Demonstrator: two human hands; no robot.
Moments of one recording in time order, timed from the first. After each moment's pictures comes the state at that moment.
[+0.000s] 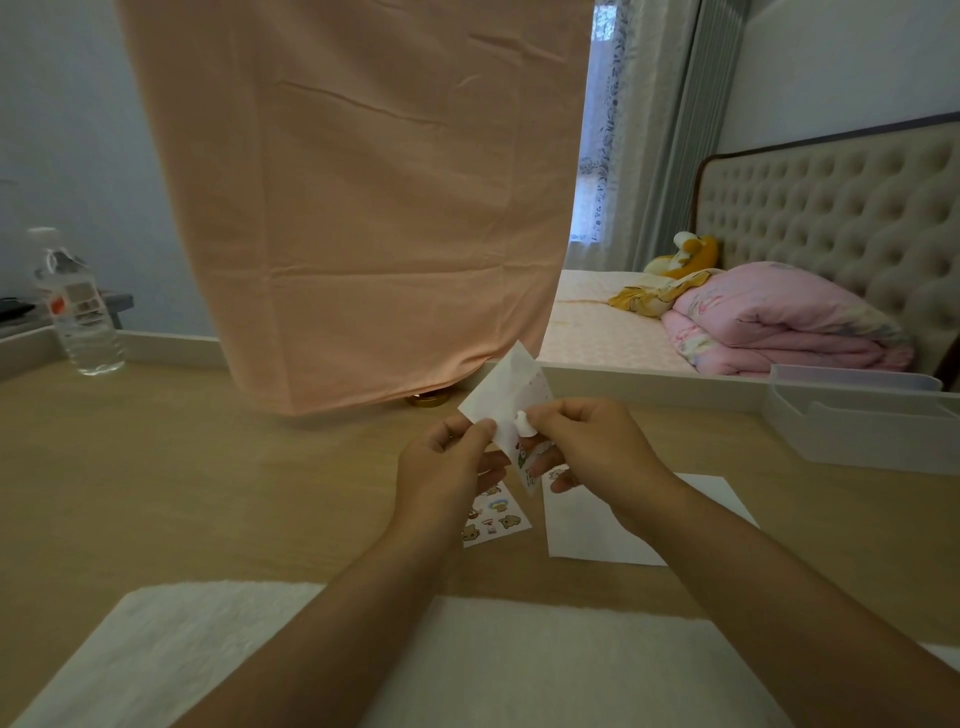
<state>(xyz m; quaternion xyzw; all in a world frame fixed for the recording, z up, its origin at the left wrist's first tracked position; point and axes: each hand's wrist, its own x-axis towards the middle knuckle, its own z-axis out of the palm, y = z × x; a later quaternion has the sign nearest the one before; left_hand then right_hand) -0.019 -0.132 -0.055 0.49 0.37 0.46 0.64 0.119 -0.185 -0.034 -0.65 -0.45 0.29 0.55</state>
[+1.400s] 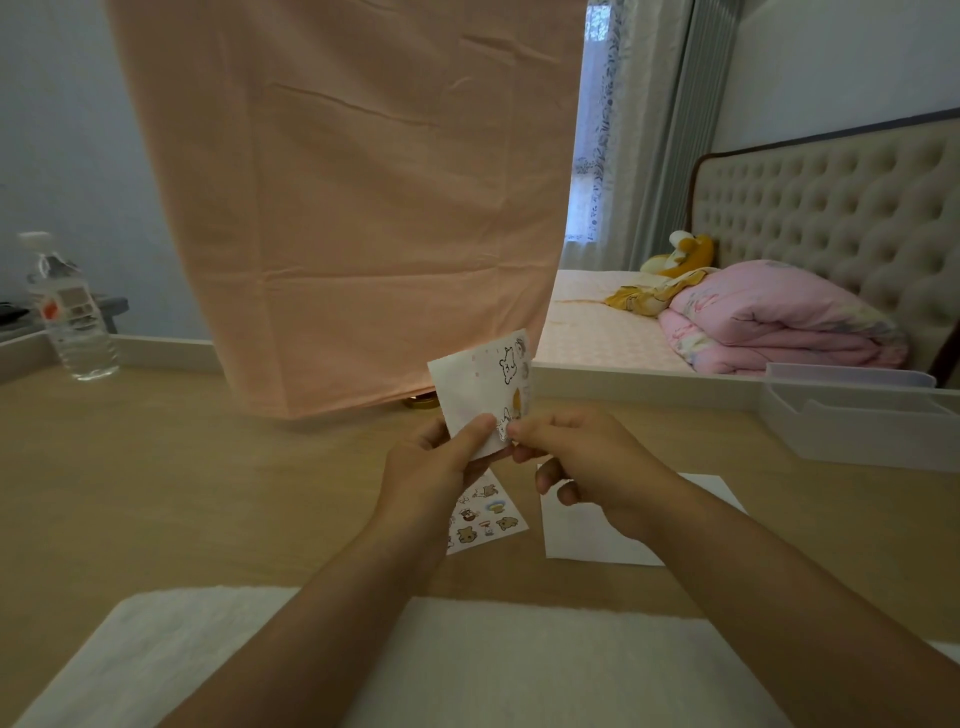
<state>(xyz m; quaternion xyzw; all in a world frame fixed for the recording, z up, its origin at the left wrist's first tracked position) -0.028 -0.124 -0.055 0.52 0.30 0.44 0.67 0.115 -0.190 -0.028 -0.65 -0.43 0.36 0.51</state>
